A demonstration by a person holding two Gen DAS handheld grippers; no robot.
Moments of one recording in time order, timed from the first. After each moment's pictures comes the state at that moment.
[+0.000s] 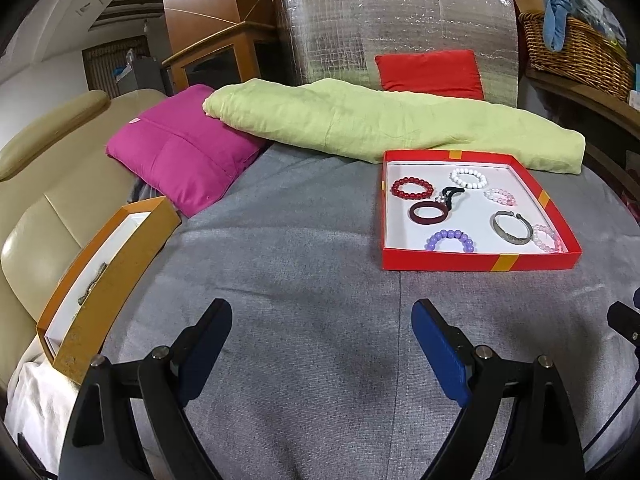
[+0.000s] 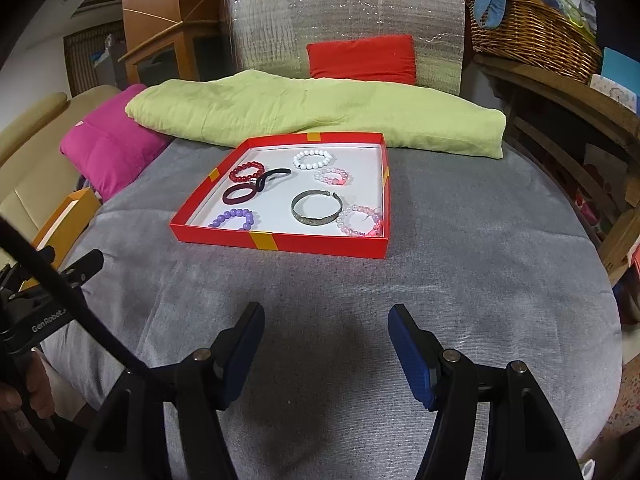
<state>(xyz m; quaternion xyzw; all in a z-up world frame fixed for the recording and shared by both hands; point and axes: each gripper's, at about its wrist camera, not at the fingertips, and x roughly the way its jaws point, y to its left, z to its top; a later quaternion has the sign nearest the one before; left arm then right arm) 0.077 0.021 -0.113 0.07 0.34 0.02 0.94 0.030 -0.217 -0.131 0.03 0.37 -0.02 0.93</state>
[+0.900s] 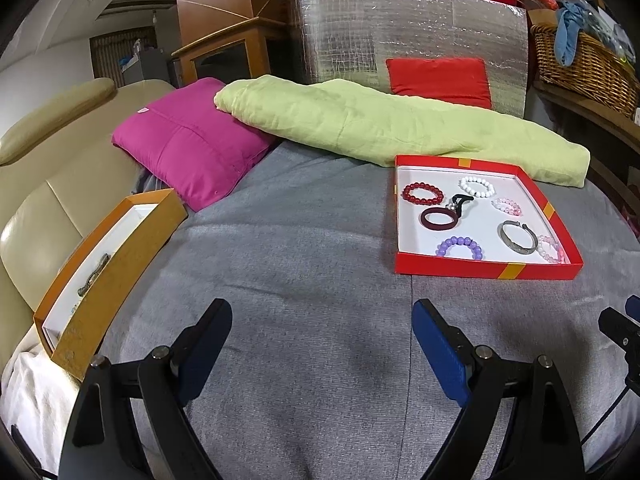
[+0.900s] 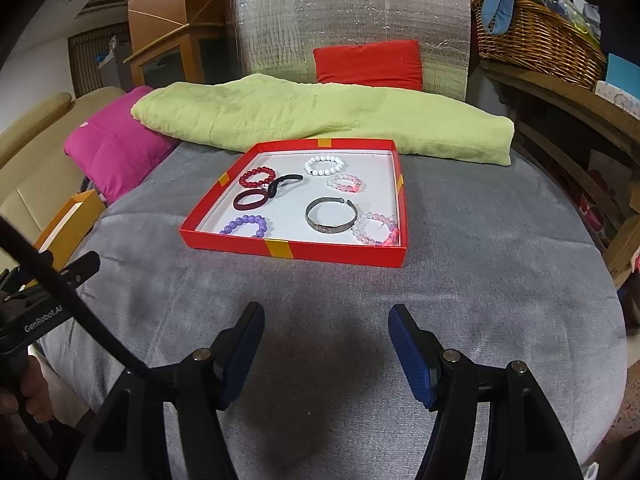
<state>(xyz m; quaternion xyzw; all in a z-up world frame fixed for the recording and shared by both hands) 0.080 0.040 -0.109 0.05 0.34 0.02 0.94 0.036 -0.205 -0.130 0.04 0.37 -0.02 0.93</state>
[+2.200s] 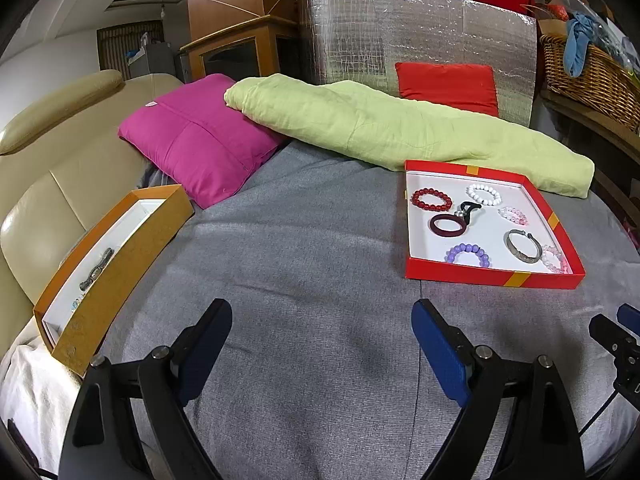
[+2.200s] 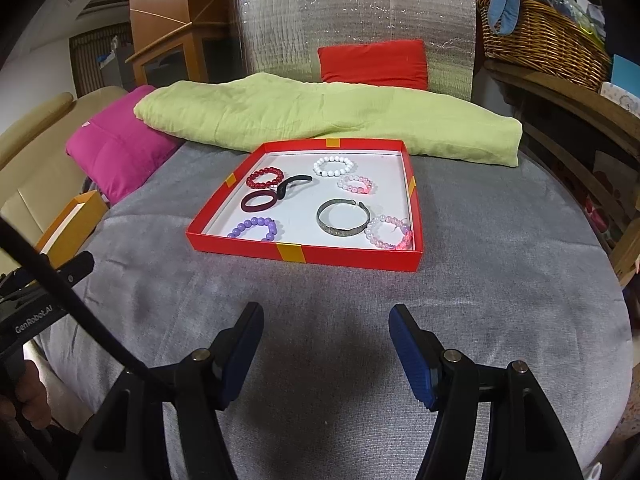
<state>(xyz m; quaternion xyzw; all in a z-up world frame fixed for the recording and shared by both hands) 0.081 0.052 -0.106 0.03 0.34 0.03 0.94 0.044 -0.195 -0.131 0.04 0.37 -0.01 0.93</state>
